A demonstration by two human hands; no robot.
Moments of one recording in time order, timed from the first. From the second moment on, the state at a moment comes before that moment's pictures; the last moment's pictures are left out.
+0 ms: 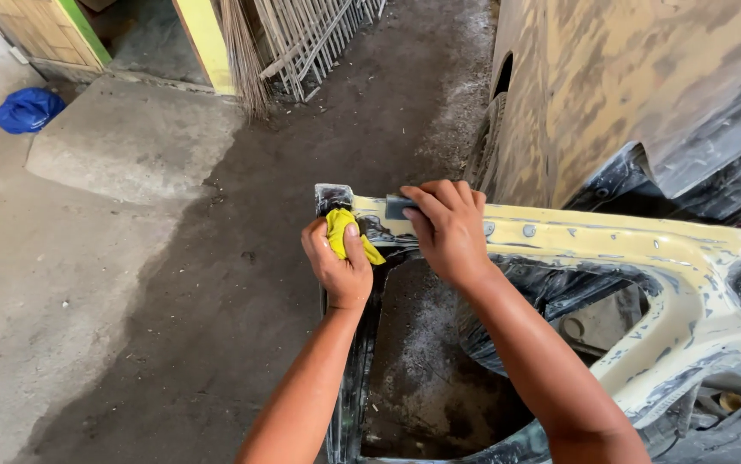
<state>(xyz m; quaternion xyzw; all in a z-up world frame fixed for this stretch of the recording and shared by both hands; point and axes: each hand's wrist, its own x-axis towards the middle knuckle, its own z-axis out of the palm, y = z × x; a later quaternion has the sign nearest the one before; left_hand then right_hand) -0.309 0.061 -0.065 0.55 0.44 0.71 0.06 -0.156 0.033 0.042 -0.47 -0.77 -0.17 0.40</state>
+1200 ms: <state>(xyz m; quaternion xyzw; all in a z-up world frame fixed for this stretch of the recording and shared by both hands) -0.314 0.060 -0.068 0.57 0.43 0.70 0.07 -0.208 0.045 0.042 -0.50 -0.74 -0.09 0.44</state>
